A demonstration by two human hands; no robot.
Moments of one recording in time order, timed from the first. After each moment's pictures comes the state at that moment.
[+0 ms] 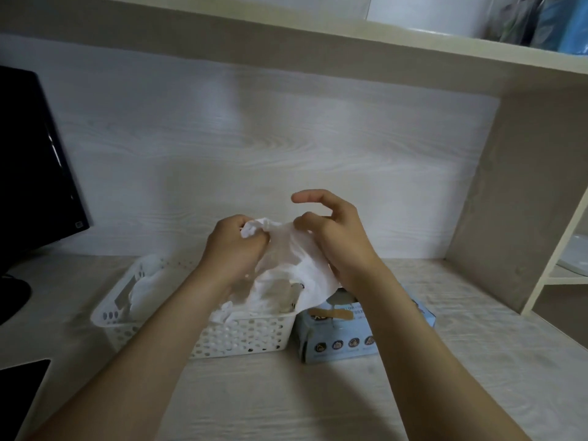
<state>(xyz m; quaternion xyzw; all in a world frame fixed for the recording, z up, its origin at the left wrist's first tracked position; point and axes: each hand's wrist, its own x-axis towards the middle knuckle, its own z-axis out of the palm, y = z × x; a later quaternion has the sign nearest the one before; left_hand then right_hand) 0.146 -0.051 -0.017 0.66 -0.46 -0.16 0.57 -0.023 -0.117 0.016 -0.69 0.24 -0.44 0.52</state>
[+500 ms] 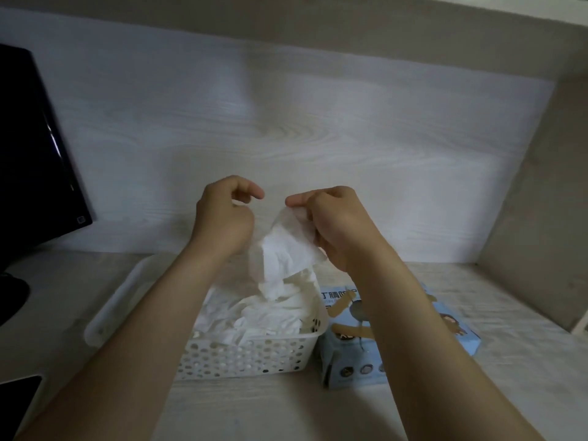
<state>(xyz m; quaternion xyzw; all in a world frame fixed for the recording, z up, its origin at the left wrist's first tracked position) 0.188 -0.075 0.008 0.68 -0.43 -0.03 0.60 0.039 -0.150 0.027 -0.66 0.33 -0.41 0.53</state>
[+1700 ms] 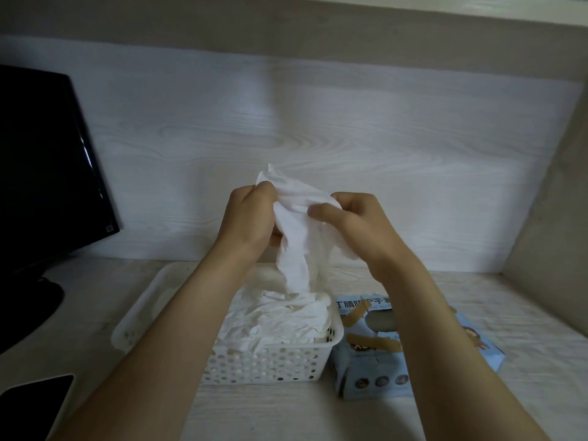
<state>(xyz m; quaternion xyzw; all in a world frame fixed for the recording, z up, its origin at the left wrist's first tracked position) 0.157 -0.059 0.037 0.60 -0.38 -0.22 0.67 0.015 -0.158 0.029 -0.76 0.27 -0.40 0.44</state>
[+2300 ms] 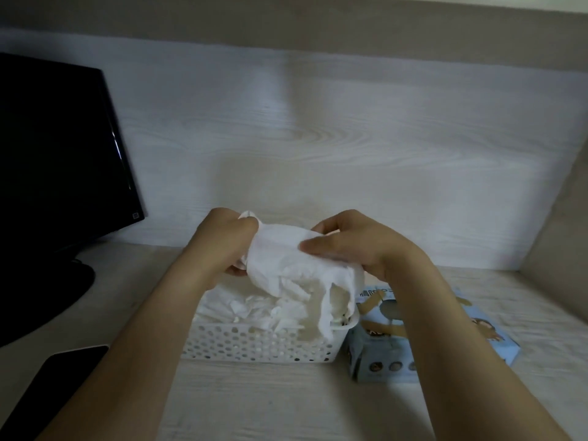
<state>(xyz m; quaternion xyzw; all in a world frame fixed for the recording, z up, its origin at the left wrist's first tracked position) 0.199 -0.012 0.010 0.75 -0.31 -0.21 0.55 0.026 -0.151 0.019 -0.82 0.31 -0.16 0.44</state>
